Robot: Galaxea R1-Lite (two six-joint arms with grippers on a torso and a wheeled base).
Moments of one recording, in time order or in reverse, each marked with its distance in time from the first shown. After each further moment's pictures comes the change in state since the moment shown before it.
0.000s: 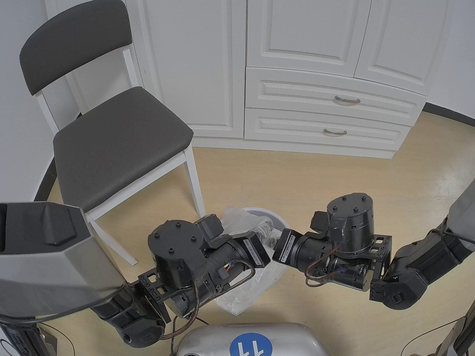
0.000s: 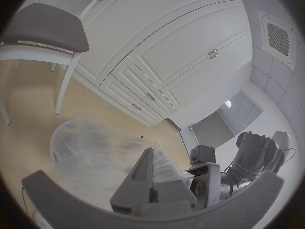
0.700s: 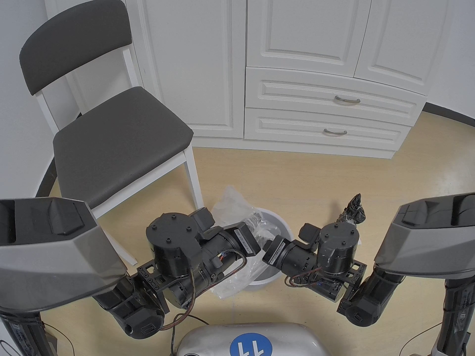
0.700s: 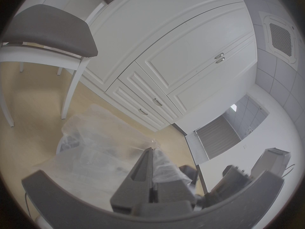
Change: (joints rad) left arm 0.054 0.032 -0.024 -0.008 0.020 -0.001; right arm -0.040 0.324 0.070 -0.654 0.054 0.050
